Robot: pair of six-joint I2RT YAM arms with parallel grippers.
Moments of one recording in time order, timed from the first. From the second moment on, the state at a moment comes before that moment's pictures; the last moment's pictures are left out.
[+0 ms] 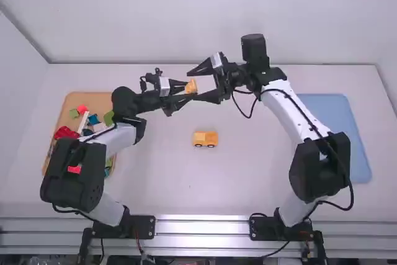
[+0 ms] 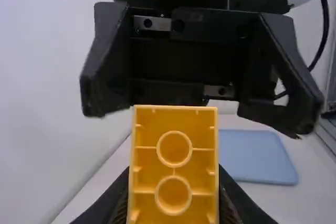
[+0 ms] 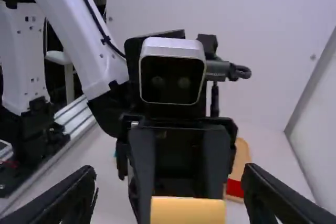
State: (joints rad) left arm -0.13 1.63 0.77 1.24 1.13 -0.21; right arm 0.32 1.78 1.51 -0.32 -1.51 -0.77
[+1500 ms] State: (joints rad) left arm -0.15 1.63 0.77 1.17 1.12 -0.22; right arm 0.30 1.80 1.51 -0.10 -1.44 -0.58
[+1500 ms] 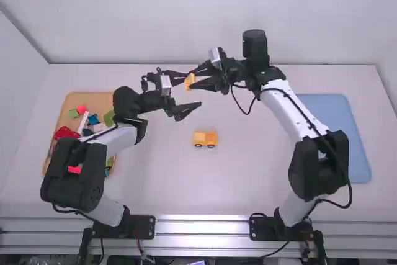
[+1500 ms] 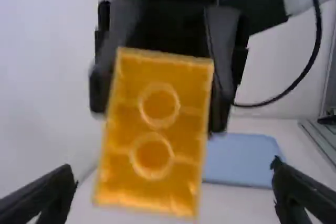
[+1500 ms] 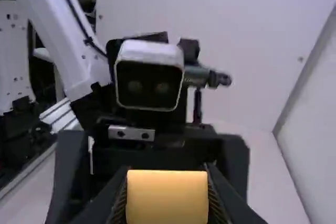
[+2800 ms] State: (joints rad) left arm -0.15 1.63 0.77 0.53 0.73 0.14; right arm 0.31 2.04 1.41 -1.02 -0.20 0.51
